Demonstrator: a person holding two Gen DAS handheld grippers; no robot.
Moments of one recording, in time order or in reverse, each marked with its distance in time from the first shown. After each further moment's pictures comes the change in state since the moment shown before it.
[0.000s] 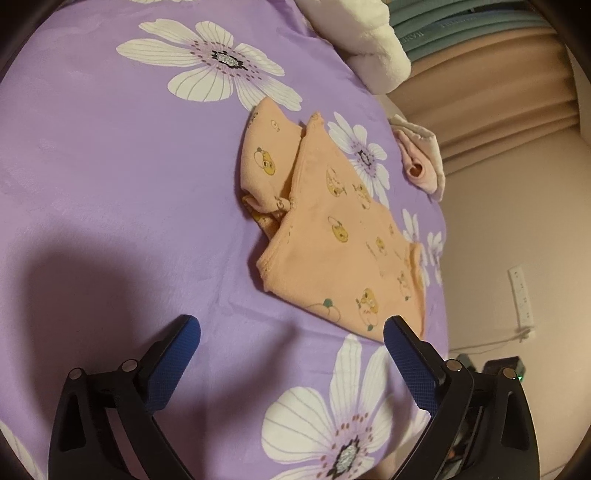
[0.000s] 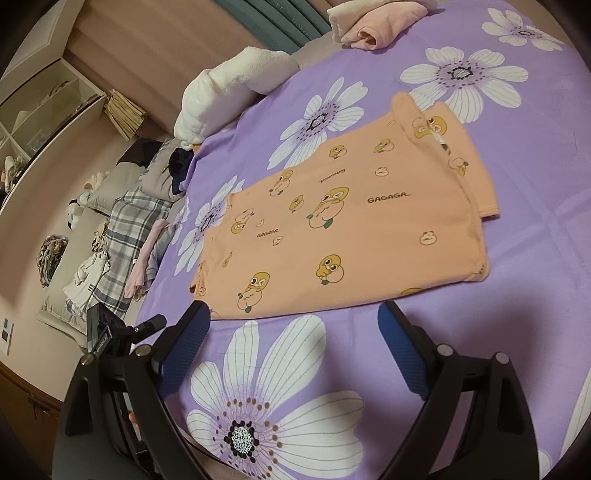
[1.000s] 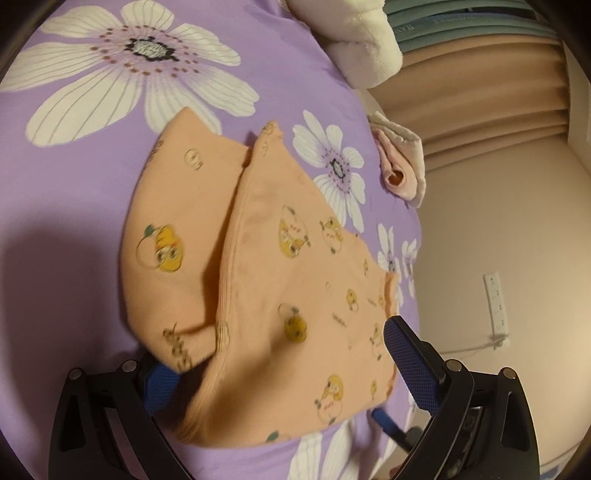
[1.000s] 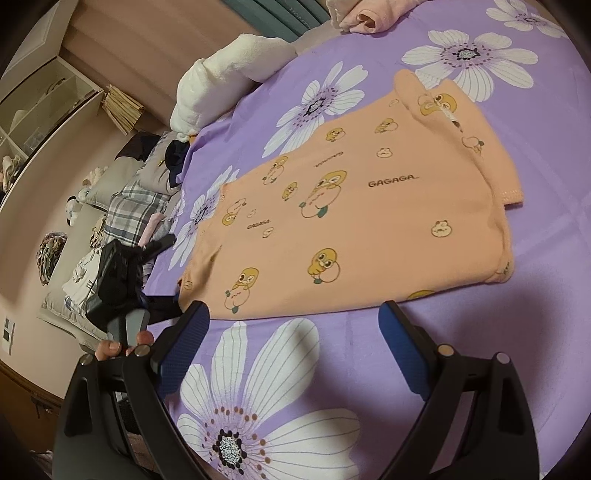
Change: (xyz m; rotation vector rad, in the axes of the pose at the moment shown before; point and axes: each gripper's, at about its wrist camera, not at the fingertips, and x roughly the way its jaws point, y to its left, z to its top) left arm 0.063 -0.021 0.071 -0.008 0.044 -0.130; right arm 0.025 -0.015 0.000 0.007 0.036 0.015
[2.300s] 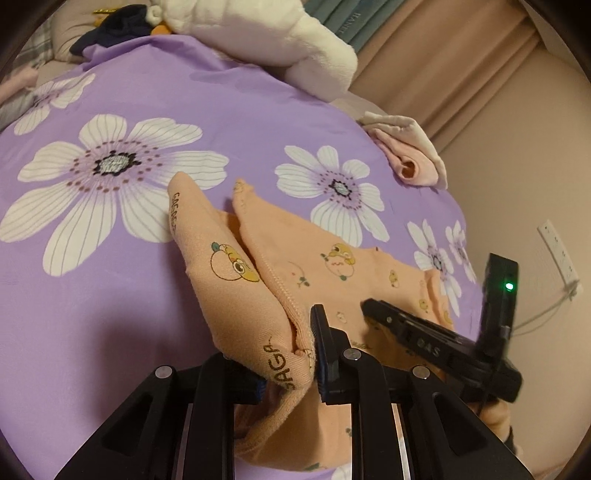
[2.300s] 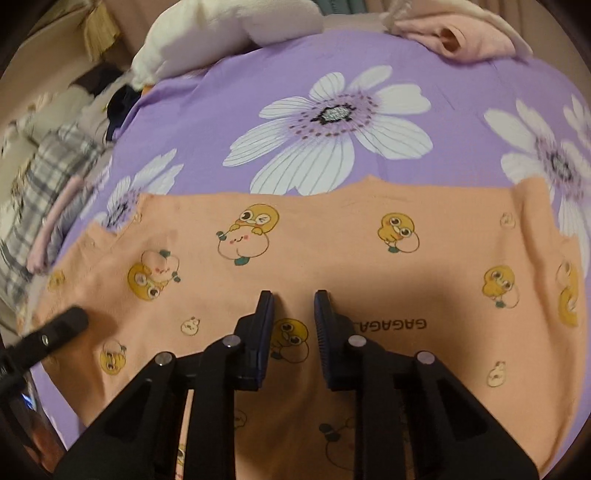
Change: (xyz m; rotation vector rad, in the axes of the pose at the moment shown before) left arm 0.004 -0.059 0.000 0.326 -0.123 0.279; right arm 0.137 0.047 0.104 -0.290 0.093 -0.328
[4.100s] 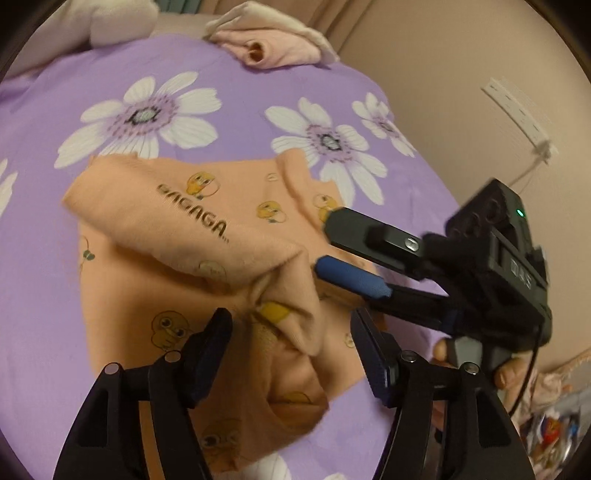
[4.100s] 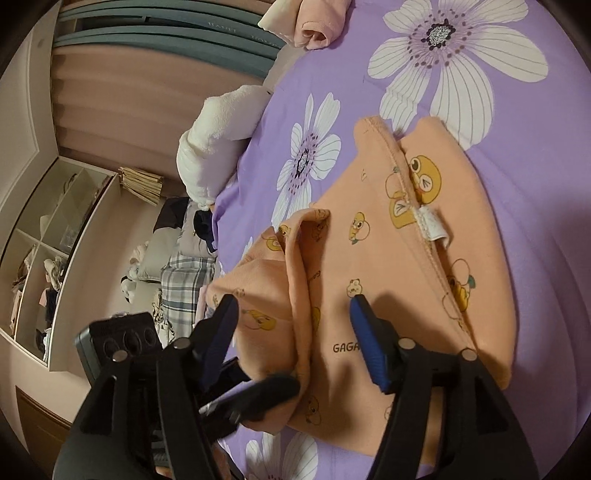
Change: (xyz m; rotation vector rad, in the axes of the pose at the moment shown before) left arm 0.078 -0.175 -0.051 0.405 0.302 -0.125; right arm -0.091 -0.139 -0.078 0.578 -0.132 0.605
